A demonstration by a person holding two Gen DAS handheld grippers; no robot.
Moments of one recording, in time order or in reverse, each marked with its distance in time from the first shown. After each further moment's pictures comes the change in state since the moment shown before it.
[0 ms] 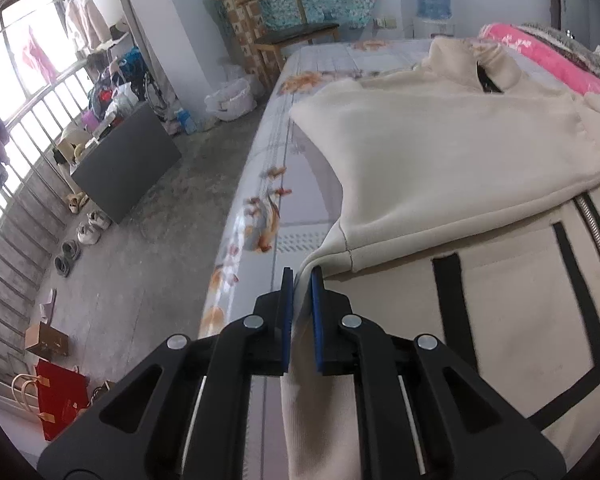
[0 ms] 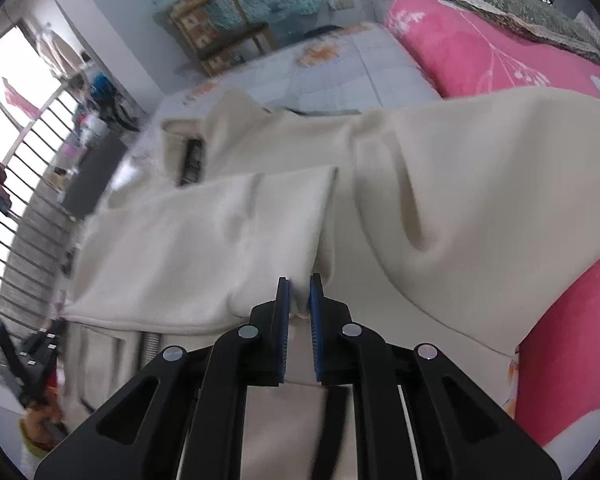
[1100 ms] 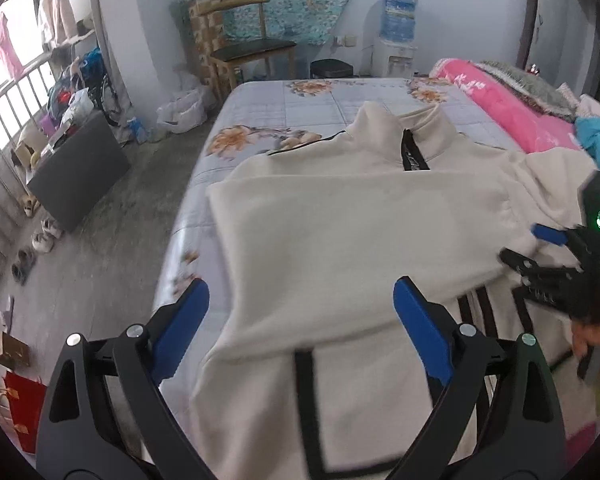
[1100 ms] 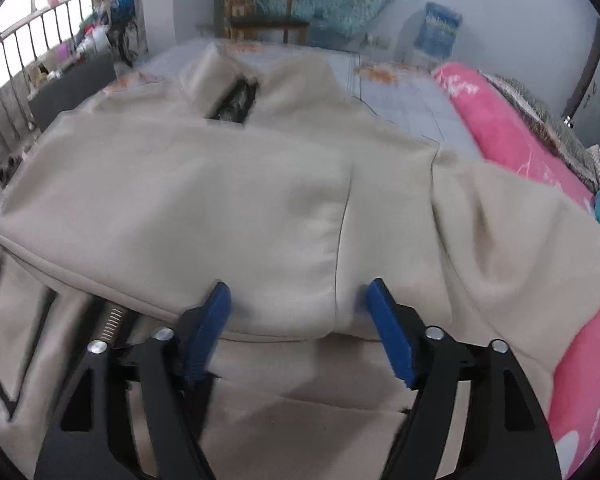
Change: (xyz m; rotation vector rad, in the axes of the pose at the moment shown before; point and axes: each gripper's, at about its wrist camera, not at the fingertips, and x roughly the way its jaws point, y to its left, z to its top) left arm -0.043 -0.053 0.086 -0.033 -0.025 -0.189; right arm 0.037 0.095 -0.032 -0.365 -0.110 -0.270
